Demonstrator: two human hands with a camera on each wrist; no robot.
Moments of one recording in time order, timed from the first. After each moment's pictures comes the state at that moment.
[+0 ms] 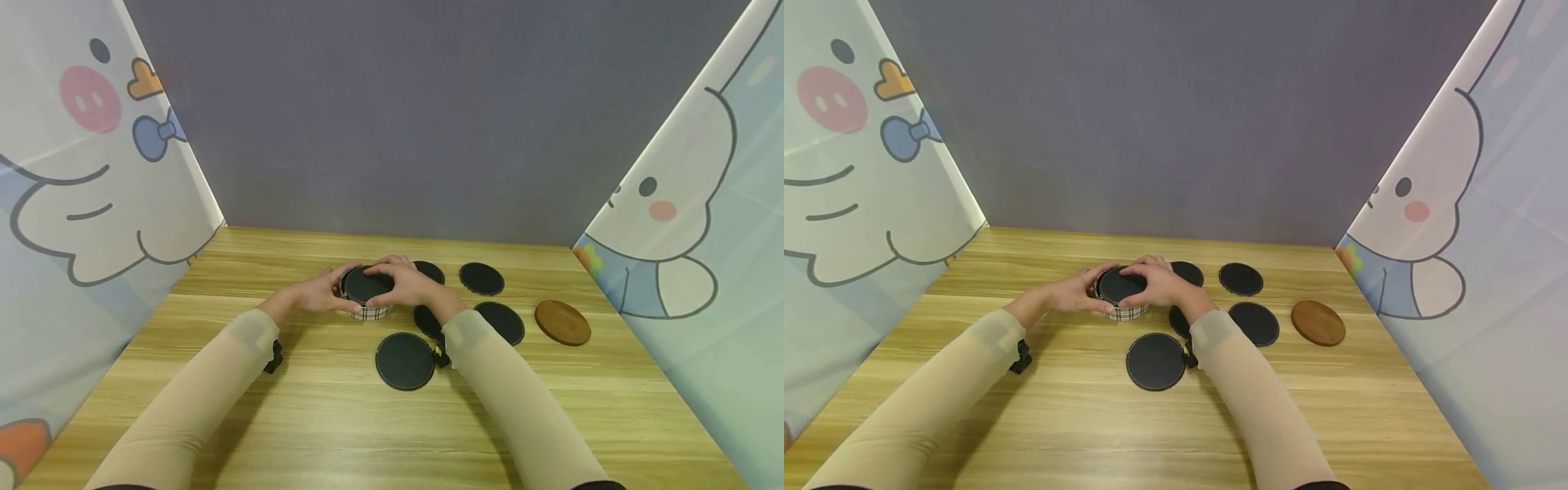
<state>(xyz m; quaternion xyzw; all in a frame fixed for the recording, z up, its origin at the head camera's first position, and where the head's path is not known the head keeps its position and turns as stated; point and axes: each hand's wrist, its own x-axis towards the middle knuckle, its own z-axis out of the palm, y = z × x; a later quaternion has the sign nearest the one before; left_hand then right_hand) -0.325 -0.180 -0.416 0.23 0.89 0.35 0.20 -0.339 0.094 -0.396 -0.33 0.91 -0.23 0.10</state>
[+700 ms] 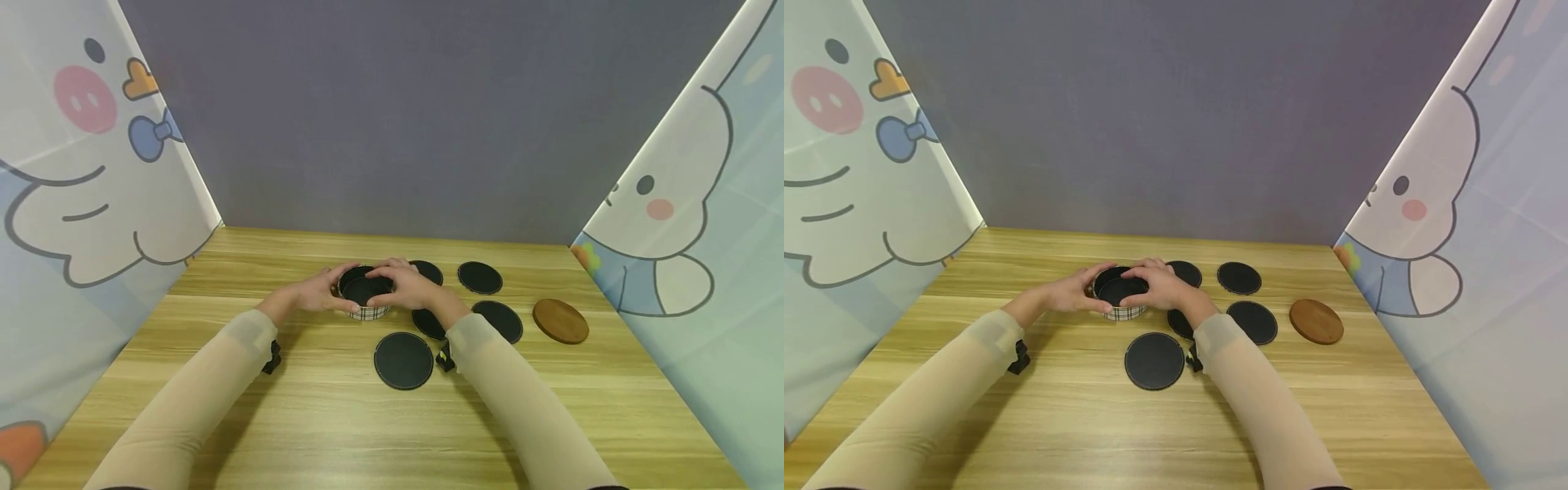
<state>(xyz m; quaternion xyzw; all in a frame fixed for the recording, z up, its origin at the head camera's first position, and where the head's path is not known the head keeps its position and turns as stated) -0.325 -0.179 -0.416 0.23 0.89 0.34 0.20 -0.333 0.103 -0.399 -0.34 0.91 -0.22 0.10</state>
